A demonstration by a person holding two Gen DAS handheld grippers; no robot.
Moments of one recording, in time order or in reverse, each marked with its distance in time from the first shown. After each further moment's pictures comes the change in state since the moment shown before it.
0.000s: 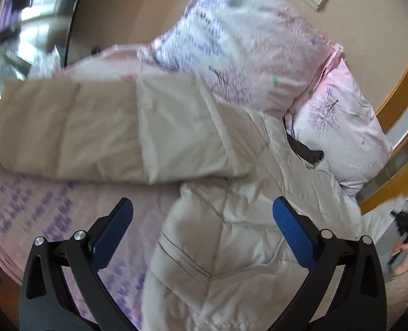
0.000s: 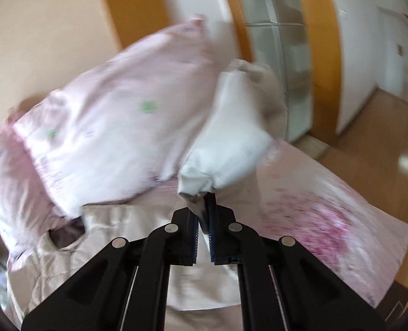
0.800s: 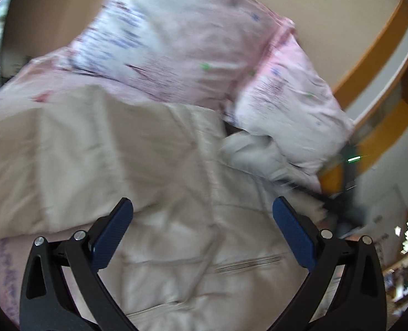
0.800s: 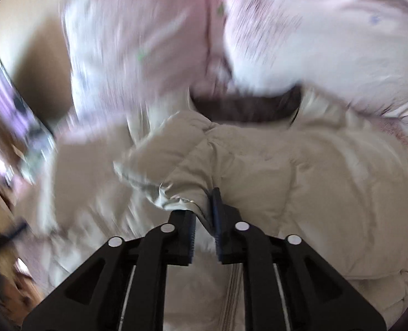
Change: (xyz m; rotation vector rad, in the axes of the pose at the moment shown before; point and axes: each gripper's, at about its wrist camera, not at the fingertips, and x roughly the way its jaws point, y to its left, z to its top) left arm 0.035 -0.090 0.053 0.113 0.162 -0.286; right arm 0.049 0.286 -0.166 -0.520 0.470 0.360
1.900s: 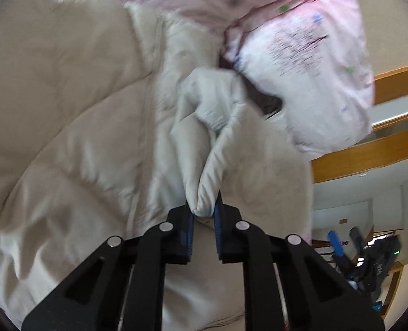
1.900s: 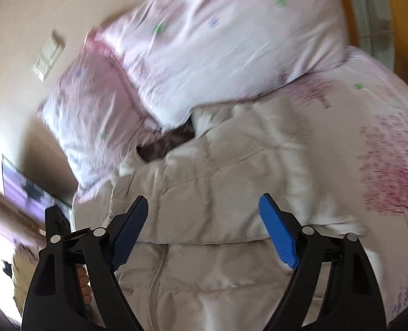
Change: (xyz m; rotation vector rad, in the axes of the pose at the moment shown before) left arm 0.160 -0.012 0.000 -0.261 0.328 -0.043; right arm -0.114 -0.150 -0.053 0.417 -0.186 0.121
